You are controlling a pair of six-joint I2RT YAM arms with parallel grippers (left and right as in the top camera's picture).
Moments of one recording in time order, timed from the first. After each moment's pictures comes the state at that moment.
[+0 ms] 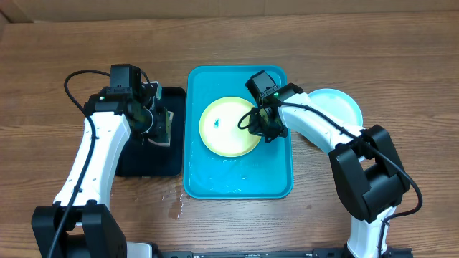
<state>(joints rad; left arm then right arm) 0.01 1.59 1.21 -0.92 0.15 -0.05 0.53 2.02 1.42 -0.80 -0.04 0.69</state>
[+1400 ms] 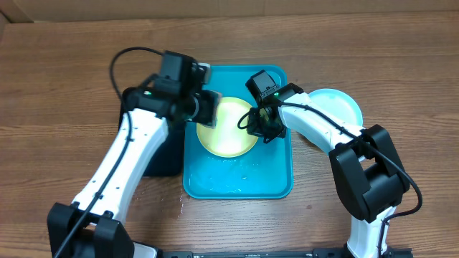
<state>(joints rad) -0.29 1.59 1.32 -0.81 0.20 -0.16 0.53 2.02 1.41 -0.79 -0.10 0.69</state>
